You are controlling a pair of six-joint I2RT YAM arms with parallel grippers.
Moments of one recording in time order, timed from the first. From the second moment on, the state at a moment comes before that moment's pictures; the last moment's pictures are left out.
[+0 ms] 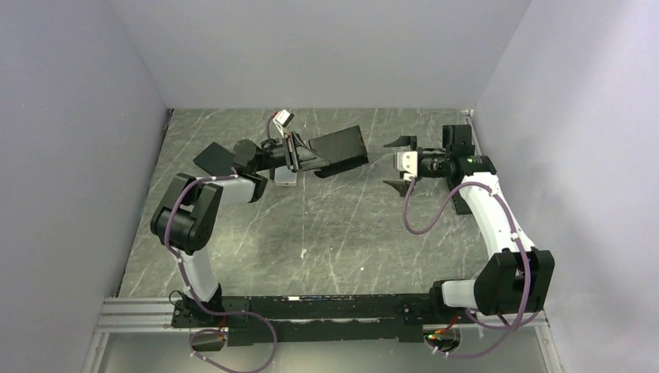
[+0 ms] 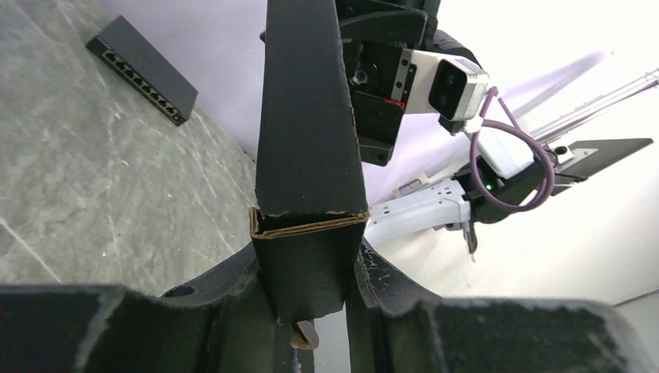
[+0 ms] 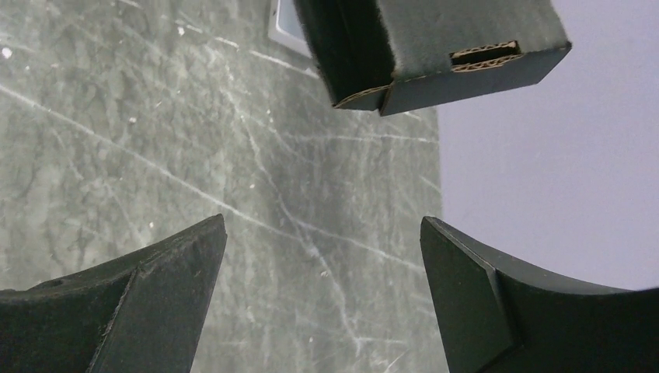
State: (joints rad) left arm -0.37 1.83 0.94 1.32 1.05 -1.36; right arm 0.04 1.31 1.13 -0.68 -1.05 -1.54
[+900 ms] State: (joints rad) left arm -0.44 1.89 1.03 1.45 1.13 -1.56; right arm 0.11 1.31 1.23 -0.53 -1.15 -1.31
